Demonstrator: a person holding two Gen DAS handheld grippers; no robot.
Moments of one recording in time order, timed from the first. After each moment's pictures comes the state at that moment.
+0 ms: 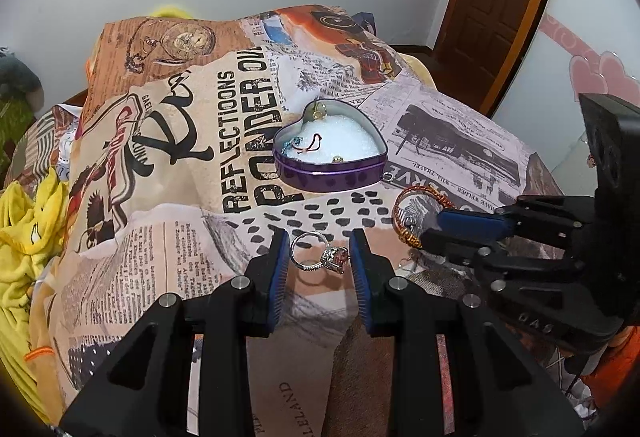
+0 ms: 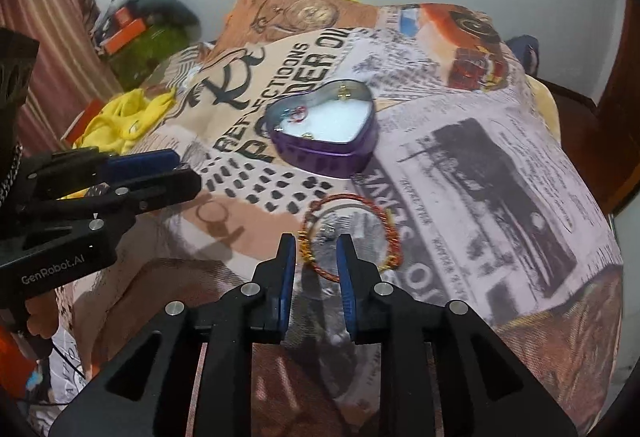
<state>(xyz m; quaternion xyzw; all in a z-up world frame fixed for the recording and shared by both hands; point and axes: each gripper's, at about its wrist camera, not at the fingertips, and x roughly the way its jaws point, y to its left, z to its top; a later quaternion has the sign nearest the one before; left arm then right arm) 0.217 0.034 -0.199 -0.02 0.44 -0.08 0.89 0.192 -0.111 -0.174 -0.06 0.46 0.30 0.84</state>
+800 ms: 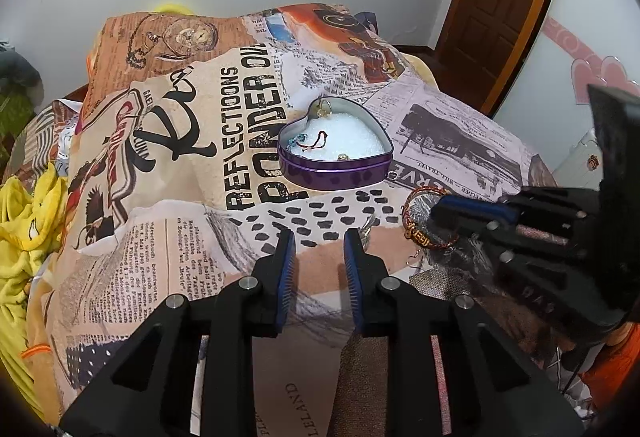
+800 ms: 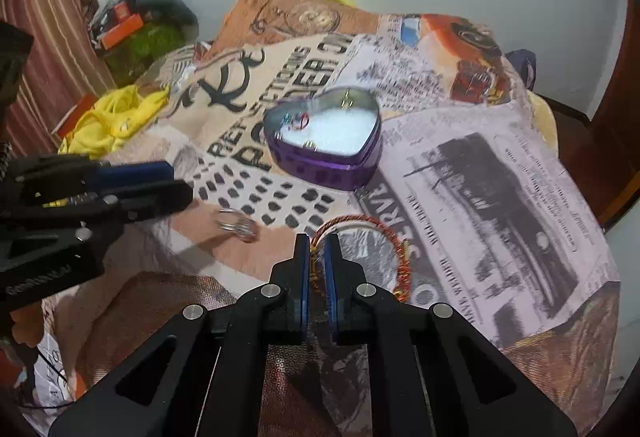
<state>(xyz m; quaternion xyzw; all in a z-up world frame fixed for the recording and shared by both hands) 0.217 0.037 -0.200 -0.02 0.45 -0.07 0.89 0.194 -0.111 -0.167 -0.07 0.43 0.28 0.85</state>
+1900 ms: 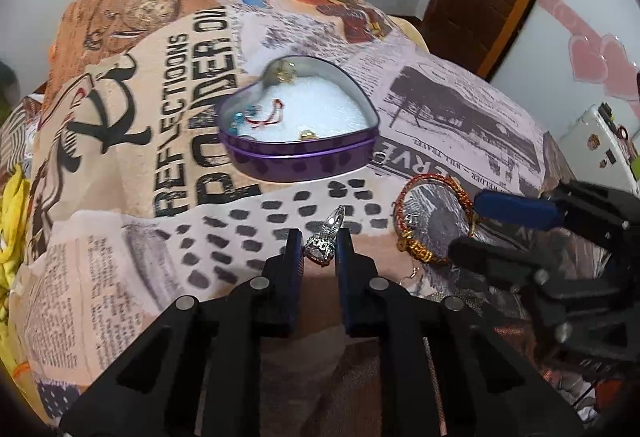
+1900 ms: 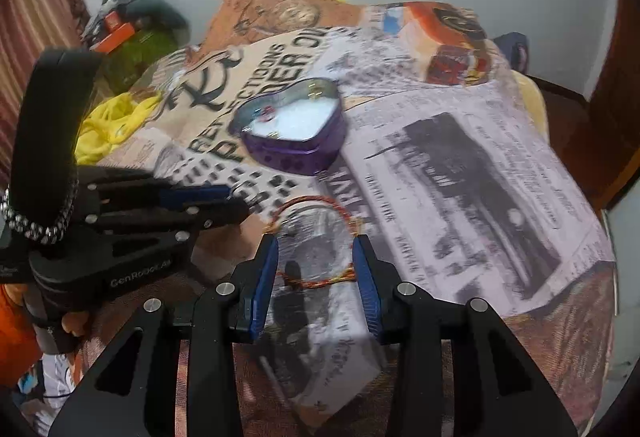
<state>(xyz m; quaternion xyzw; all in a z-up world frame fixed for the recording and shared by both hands) 0.256 0.012 -0.242 -0.02 0.49 -0.10 0.87 0.195 -0.132 -0.175 -0.05 0.45 0.29 0.84</state>
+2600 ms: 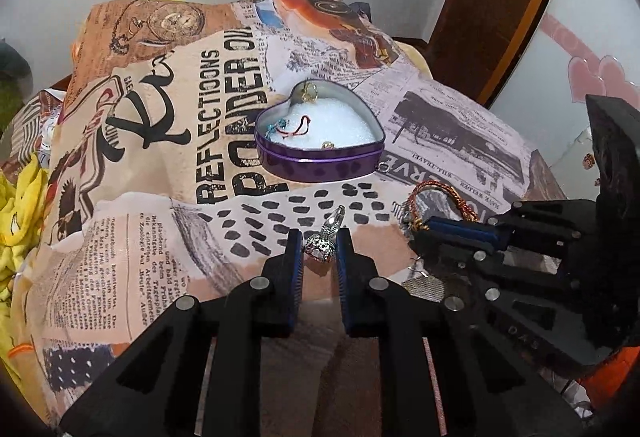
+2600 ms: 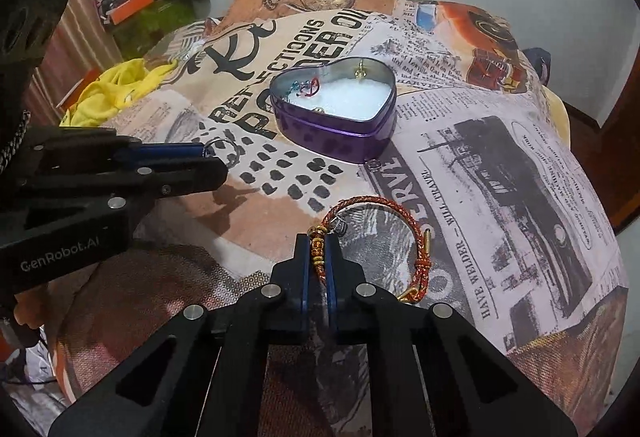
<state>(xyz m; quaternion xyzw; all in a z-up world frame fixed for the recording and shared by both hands) 0.229 0.029 -0.216 -0.03 0.46 -0.09 0.88 0.191 -0.106 -0.185 -0.10 0.45 0.30 0.83</state>
